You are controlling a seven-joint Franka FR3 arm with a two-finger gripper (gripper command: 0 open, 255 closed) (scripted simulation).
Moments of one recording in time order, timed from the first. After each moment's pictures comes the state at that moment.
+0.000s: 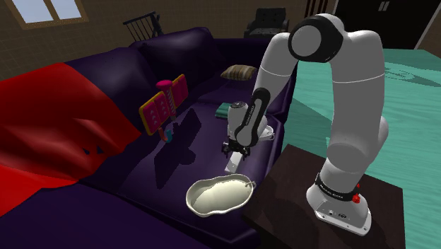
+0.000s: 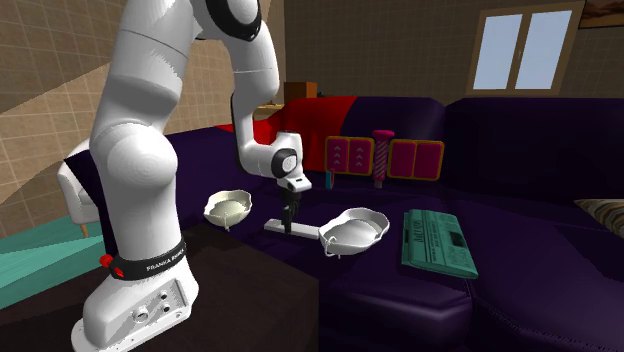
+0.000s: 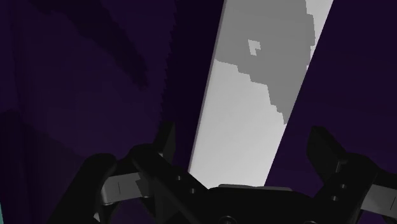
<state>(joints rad) -0.19 0.37 0.15 -2.56 -0.18 2.94 1.24</state>
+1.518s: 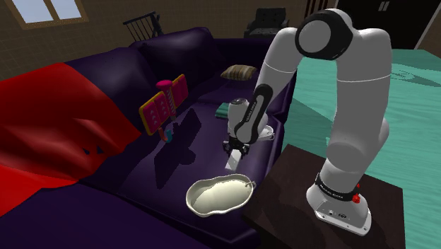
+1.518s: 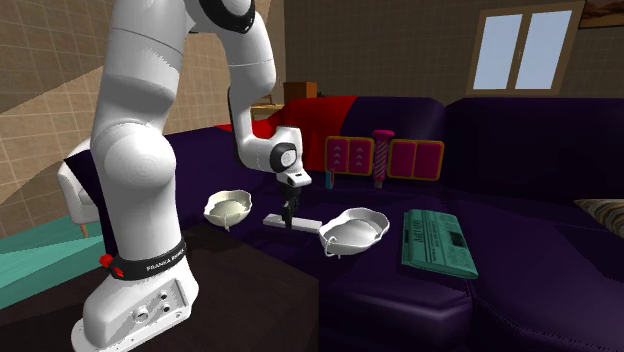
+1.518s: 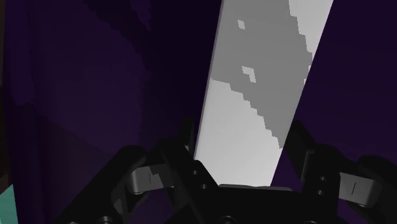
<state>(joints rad) -0.21 0.31 0.18 -2.58 -0.15 2.90 1.22</state>
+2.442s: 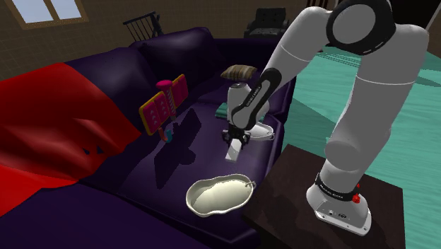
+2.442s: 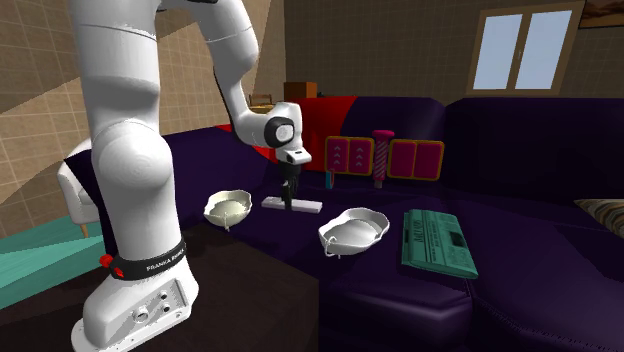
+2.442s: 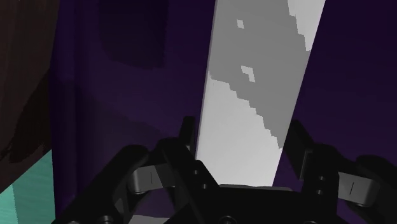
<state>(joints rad) -0.27 0.09 0.26 -2.61 -0.01 2.71 1.12</state>
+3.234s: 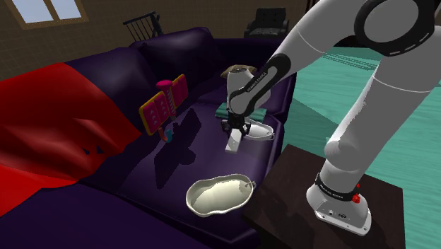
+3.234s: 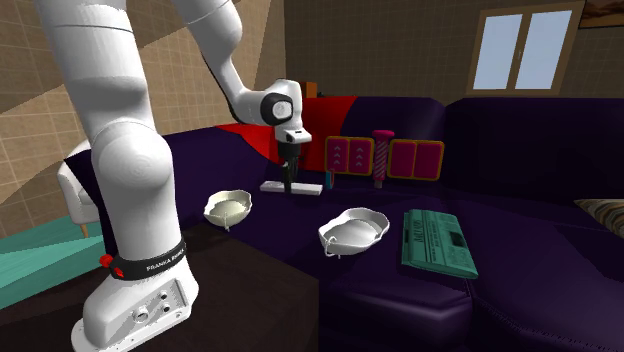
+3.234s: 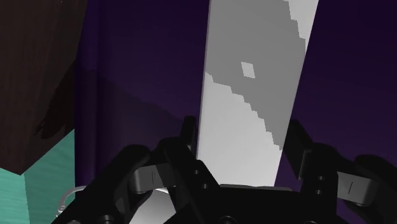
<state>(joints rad) -0.27 -0.08 0.27 -2.58 0.07 2.53 1.07</state>
